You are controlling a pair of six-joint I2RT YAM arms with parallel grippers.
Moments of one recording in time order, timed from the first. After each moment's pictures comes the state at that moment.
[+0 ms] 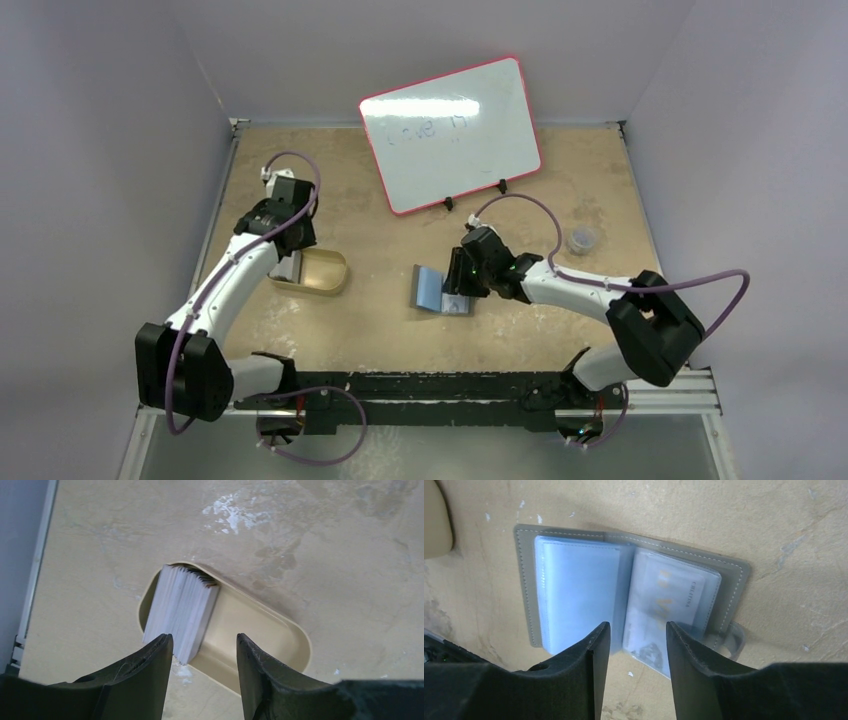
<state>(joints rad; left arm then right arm) -0.23 1.25 0.97 -0.70 -0.44 -0.41 0.75 1.45 0.72 -0.20 0.01 0.78</state>
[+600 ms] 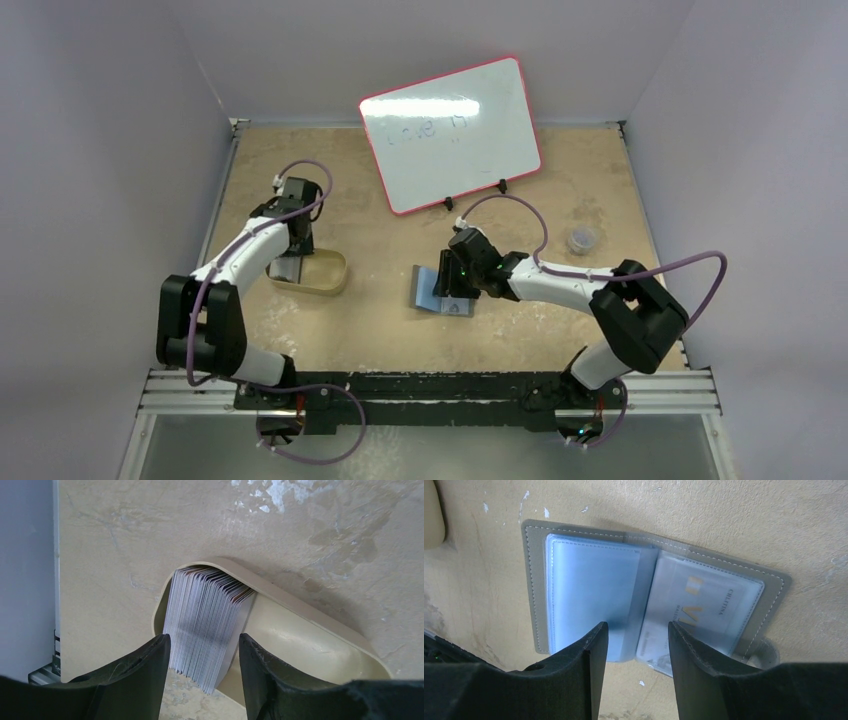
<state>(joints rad) -0.17 1.43 0.96 -0.67 -0.49 -0.29 0.80 1.54 0.77 -0.19 0.01 0.78</state>
